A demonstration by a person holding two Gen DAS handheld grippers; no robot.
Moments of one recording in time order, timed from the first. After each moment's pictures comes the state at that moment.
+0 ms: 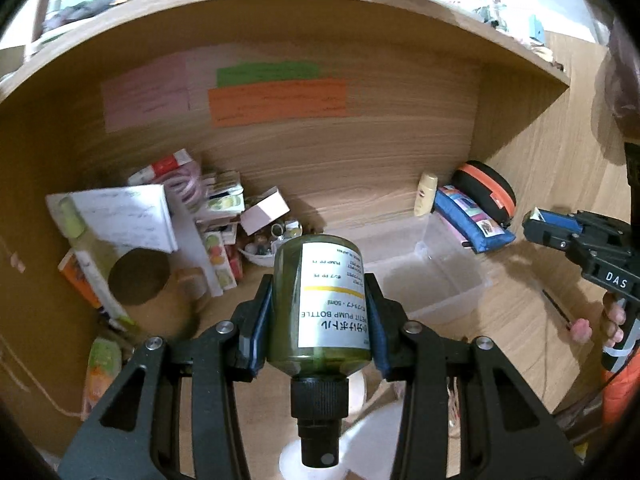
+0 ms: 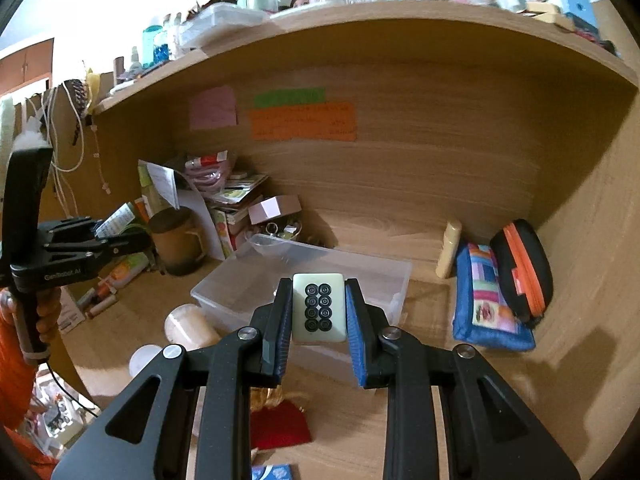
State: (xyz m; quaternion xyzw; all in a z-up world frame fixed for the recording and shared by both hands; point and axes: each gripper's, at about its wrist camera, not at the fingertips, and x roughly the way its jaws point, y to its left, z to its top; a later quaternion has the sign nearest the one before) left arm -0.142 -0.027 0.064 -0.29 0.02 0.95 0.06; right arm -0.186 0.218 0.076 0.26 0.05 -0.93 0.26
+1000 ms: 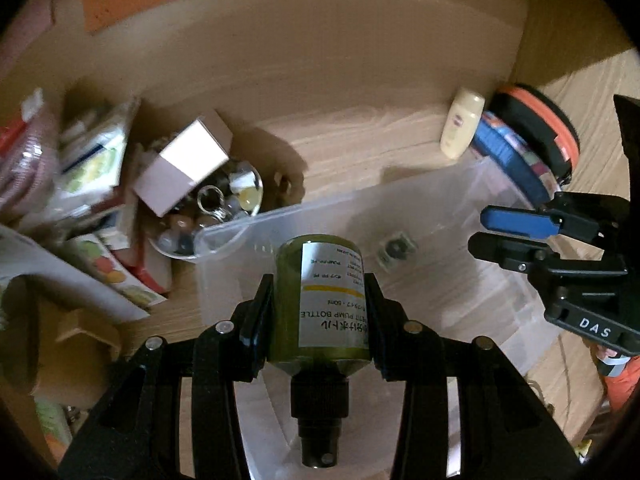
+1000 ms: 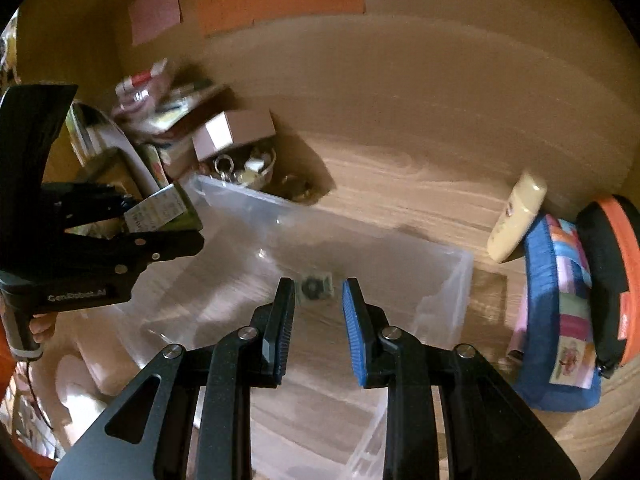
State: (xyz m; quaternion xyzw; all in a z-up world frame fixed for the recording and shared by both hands) left arm -0.310 -0.002 -0.028 -0.45 0.05 0.89 0.10; right arm -0.326 0.160 -0.023 0.39 0.09 -0.88 0.27
